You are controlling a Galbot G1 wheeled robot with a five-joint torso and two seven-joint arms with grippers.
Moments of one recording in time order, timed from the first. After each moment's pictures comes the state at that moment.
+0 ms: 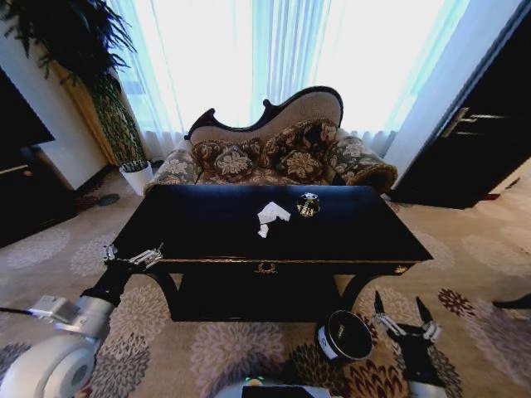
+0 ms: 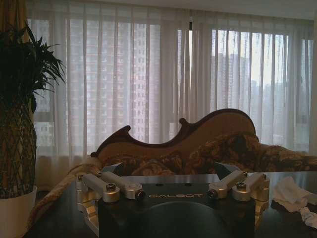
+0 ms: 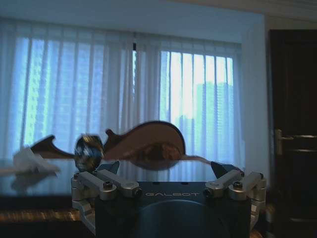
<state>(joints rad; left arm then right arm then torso) 1.81 -1.01 -1.00 -2.41 -0.74 0.07 0.00 -2.07 1.31 0.82 2.17 0.40 0.60 0.05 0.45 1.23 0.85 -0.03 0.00</state>
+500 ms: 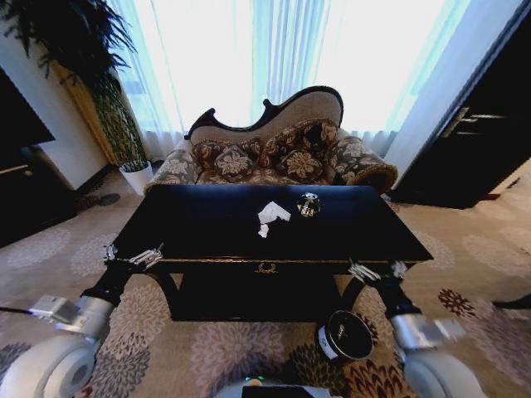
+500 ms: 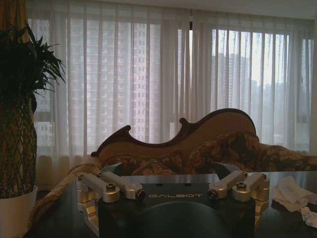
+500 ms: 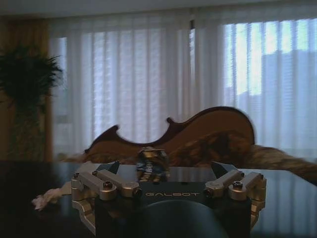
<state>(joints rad) 1.81 -1.01 -1.00 -2.41 -0.74 0.07 0.00 -1.79 0.95 0.77 2.29 0.61 0.13 0.07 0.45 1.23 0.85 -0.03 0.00</state>
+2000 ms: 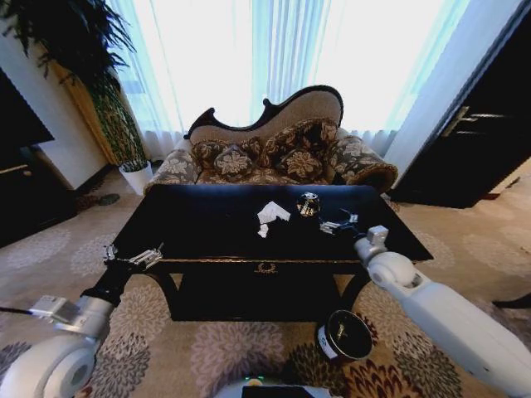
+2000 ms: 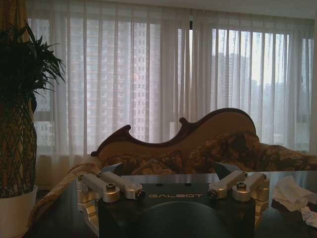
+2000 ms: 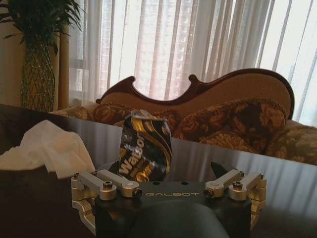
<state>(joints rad) 1.81 -1.01 -1.00 -2.41 -0.74 0.07 0.00 -0.85 0.62 0.08 1.81 0.83 -0.10 0.18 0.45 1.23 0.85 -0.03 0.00</state>
